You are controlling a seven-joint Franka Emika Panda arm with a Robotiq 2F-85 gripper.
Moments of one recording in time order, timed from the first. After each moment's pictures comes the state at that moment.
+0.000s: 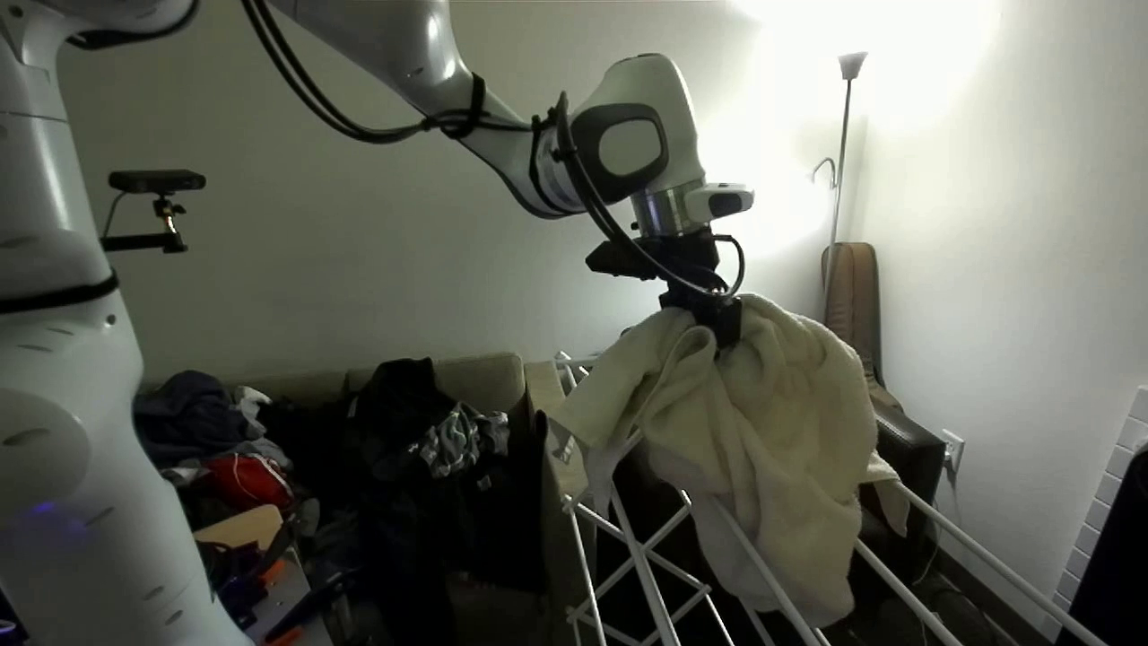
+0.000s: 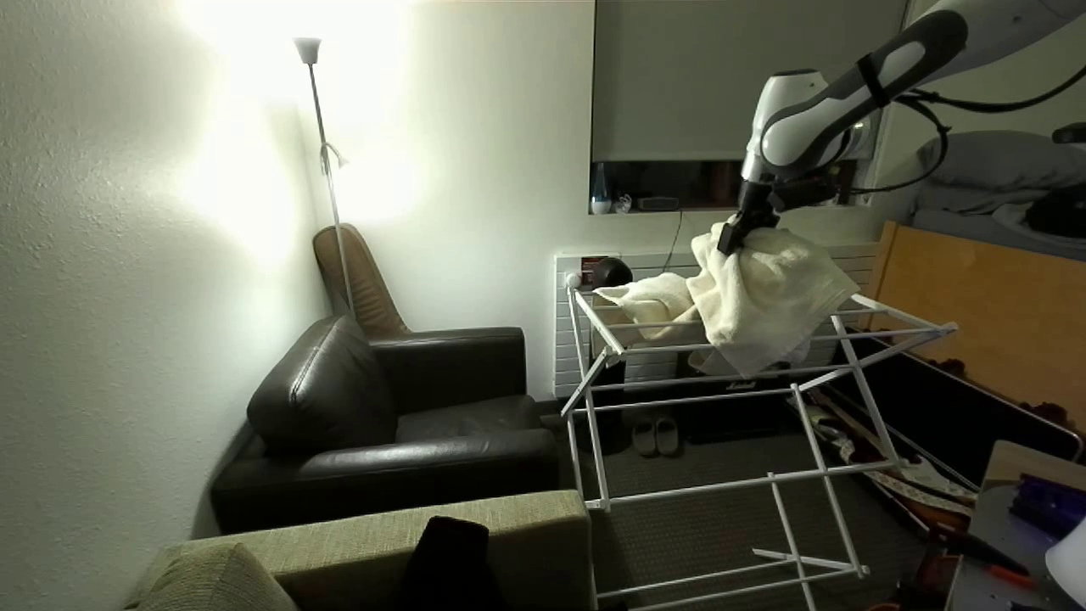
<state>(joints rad) -0.11 0.08 -0.20 -2.10 -0.19 2.43 0.12</state>
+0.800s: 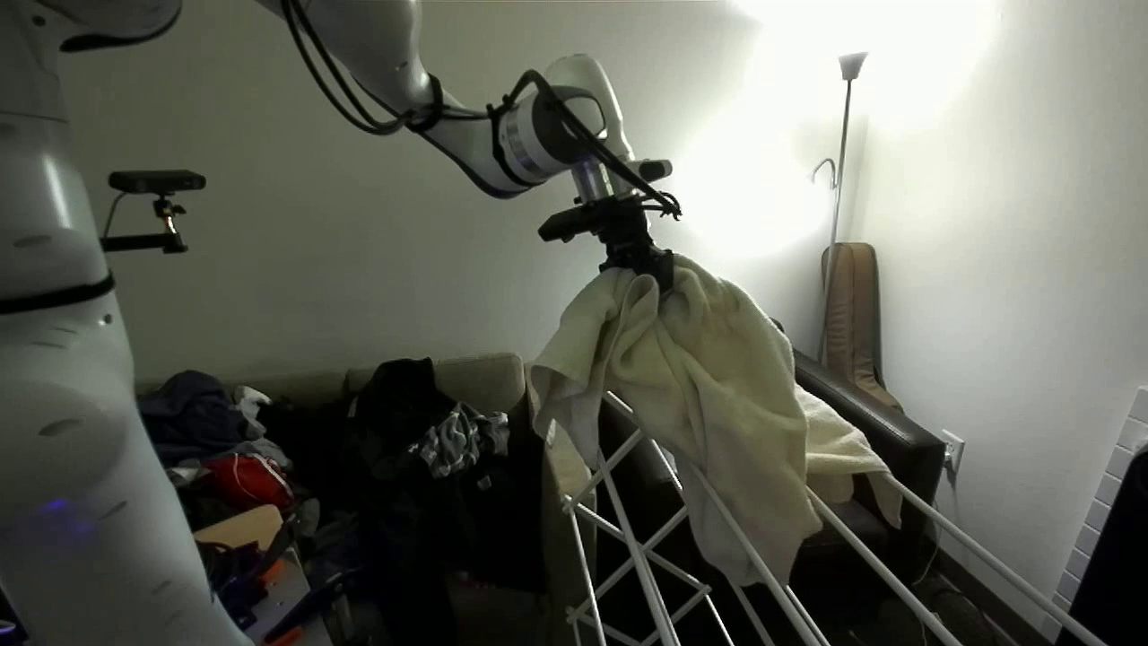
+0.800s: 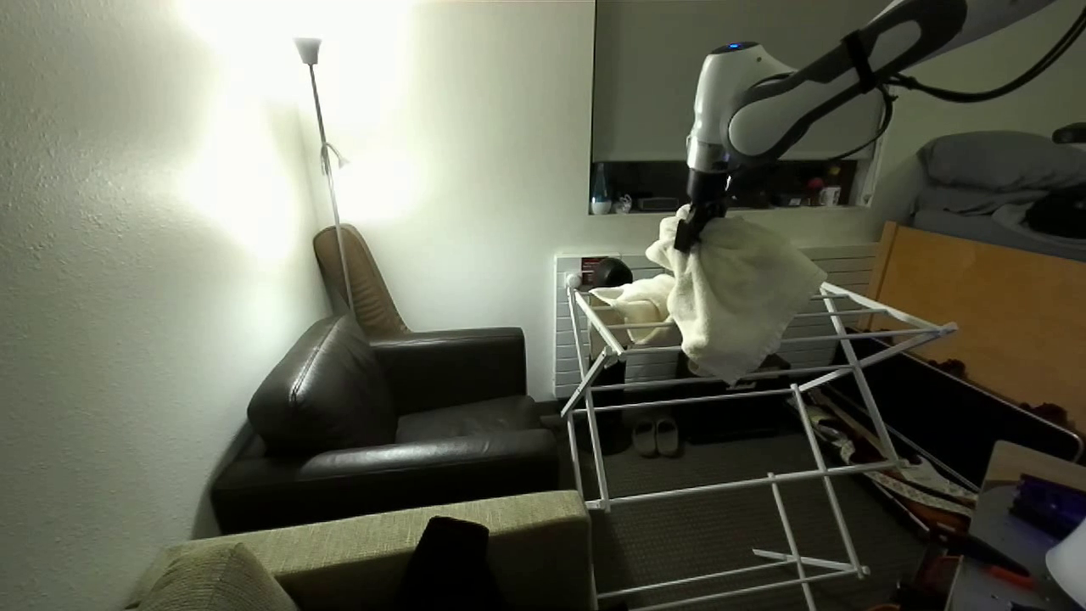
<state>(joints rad) 0.00 0.08 -0.06 -2.02 -0.33 2.29 0.16</state>
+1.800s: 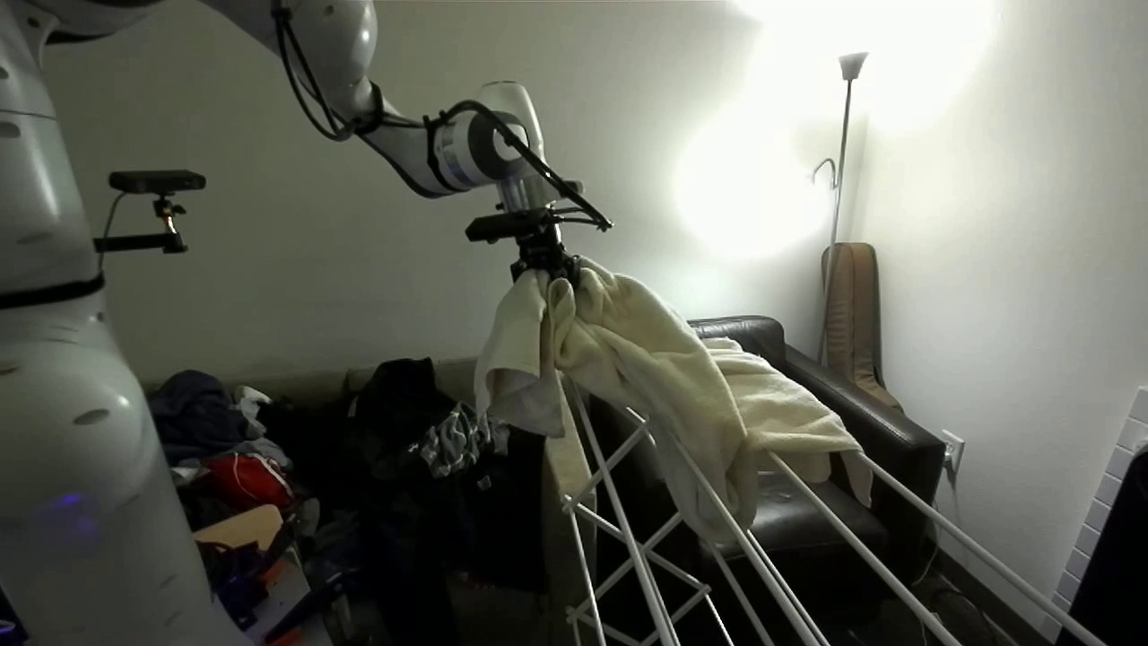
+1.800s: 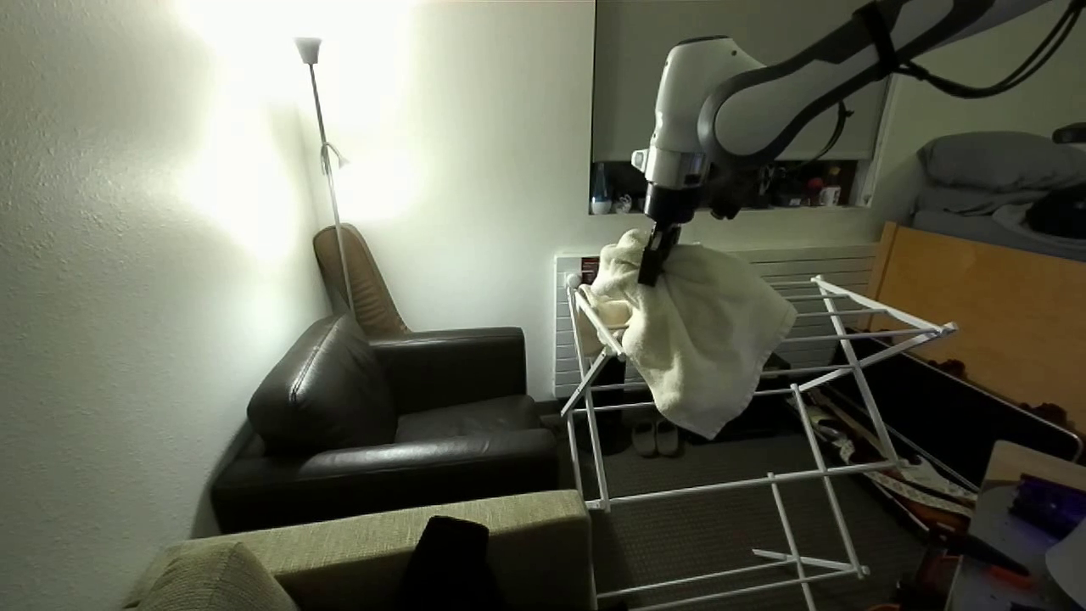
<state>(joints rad) 0.11 0.05 0.11 -2.09 -0.19 2.29 -0.01</state>
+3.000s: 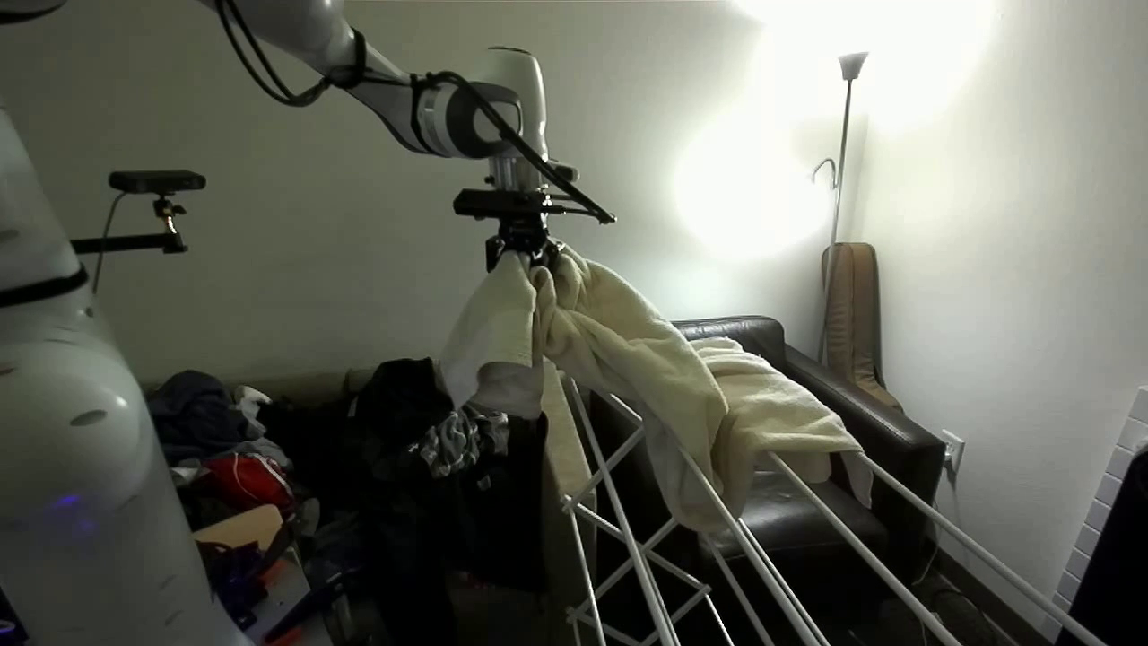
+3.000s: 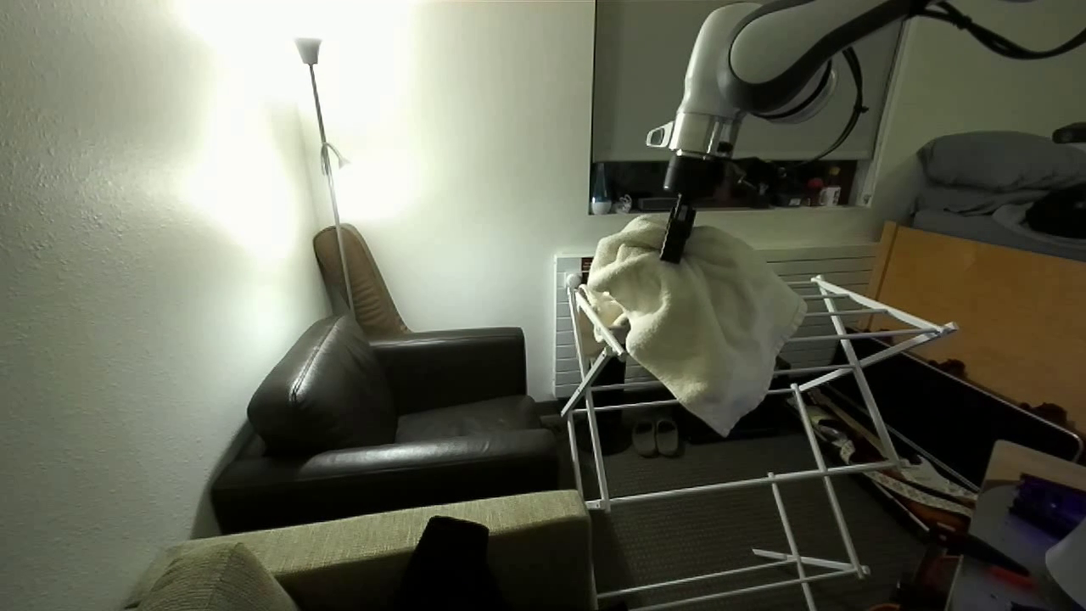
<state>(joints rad) 0.10 -0.07 0.09 -2.13 0.14 2.19 -0.39</state>
